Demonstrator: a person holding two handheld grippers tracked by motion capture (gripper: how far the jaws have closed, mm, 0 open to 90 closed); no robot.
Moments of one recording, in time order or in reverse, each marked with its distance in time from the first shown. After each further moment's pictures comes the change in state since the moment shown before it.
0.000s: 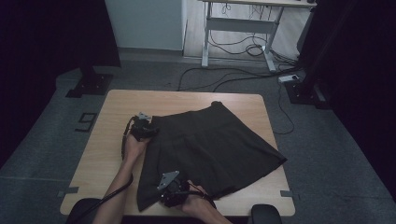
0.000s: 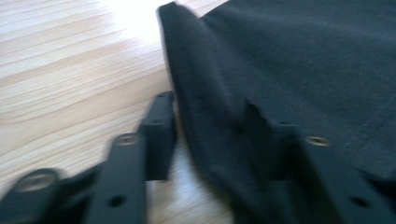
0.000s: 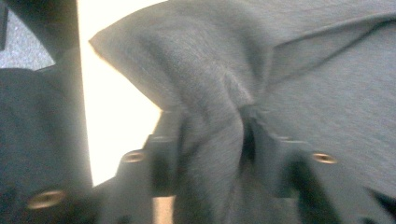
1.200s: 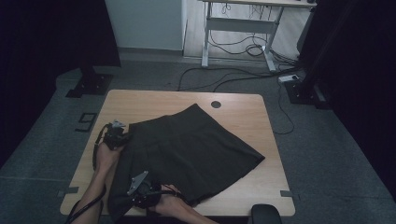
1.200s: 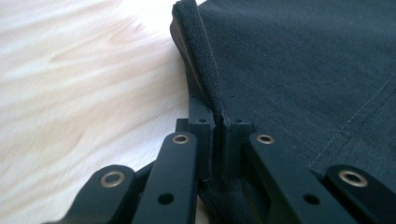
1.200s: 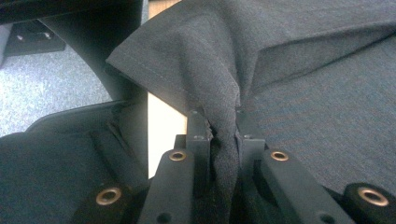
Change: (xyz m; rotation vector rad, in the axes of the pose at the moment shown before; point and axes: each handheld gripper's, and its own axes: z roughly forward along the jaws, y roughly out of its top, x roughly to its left) left arm 0.058 -0.053 -0.071 0.053 0.058 -0.013; right arm 0.031 0.065 0.050 0.006 0.191 -0.081
